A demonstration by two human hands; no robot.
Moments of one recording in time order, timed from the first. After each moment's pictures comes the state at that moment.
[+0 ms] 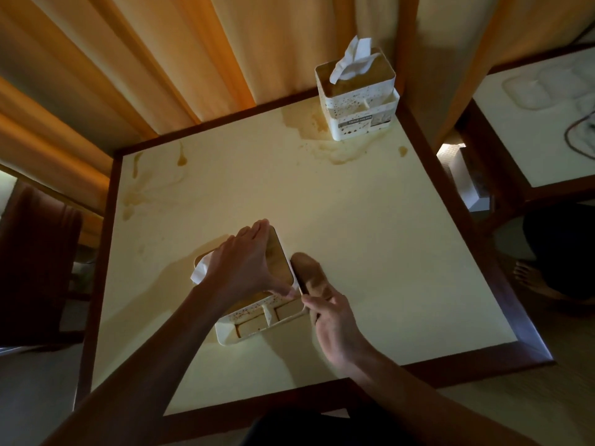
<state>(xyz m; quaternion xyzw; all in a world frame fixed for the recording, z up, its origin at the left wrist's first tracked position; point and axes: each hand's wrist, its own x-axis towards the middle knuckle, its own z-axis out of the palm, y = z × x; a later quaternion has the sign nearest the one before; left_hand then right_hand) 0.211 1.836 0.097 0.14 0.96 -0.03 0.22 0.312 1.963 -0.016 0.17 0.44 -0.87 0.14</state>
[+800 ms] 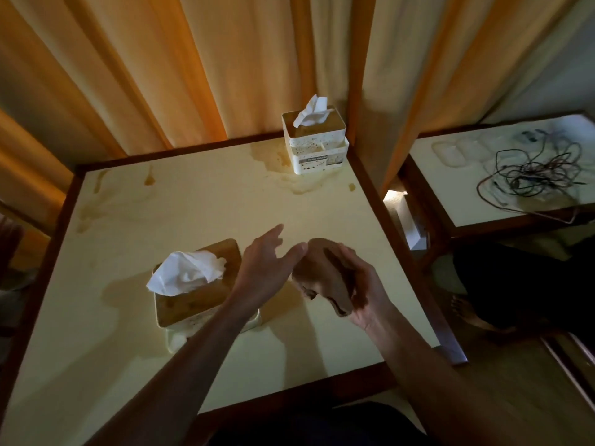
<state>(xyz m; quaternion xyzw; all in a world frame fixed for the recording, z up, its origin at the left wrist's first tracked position) 0.250 1.919 0.094 0.02 0.88 0.46 0.12 0.292 2.083 0.042 0.19 0.30 -0.92 0.14</state>
